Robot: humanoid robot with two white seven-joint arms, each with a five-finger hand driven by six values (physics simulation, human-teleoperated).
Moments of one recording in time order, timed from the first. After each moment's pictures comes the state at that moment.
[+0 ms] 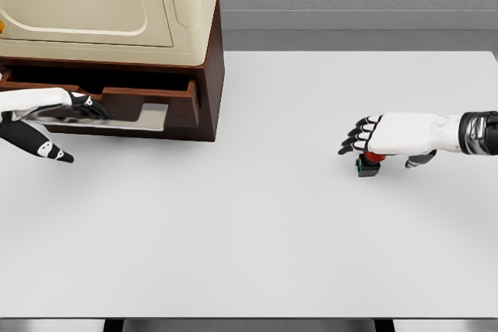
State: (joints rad) left arm -0.84 1.28 -0.94 -1.73 0.47 -0.06 -0.61; right arm -0.70 -0.94 0.78 -1.56 0.49 -0.61 0.61
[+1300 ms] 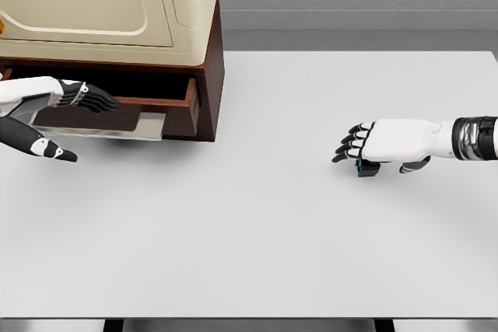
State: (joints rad) left arm -0.82 1.34 -0.94 -1.76 0.77 -0.18 -0.61; right arm -0.69 -0.94 0.80 -1.59 0.49 -0.61 0.61
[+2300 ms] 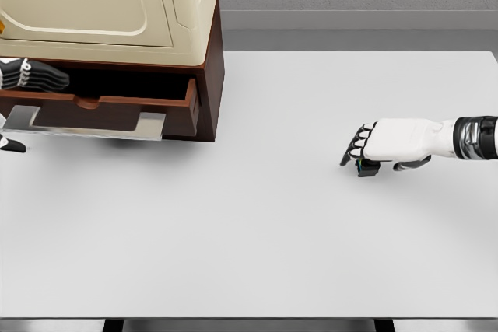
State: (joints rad) left arm -0.82 1.52 -0.93 -1.76 0.88 -0.30 -0.61; right arm -0.69 -0.94 0.80 -1.57 0.48 -0.61 0.61
